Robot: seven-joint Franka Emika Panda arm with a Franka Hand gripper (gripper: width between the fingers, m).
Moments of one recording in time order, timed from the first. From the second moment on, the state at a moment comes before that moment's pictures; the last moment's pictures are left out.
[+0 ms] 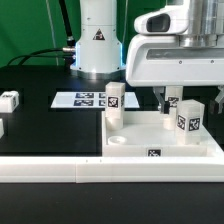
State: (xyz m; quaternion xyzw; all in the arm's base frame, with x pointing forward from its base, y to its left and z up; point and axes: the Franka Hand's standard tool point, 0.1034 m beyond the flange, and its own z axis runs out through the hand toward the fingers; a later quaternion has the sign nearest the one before) arm 0.596 0.119 0.076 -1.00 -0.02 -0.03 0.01
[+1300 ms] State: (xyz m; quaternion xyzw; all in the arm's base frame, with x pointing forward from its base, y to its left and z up) arm 0.596 0.116 0.075 -1.00 0.04 -0.03 0.01
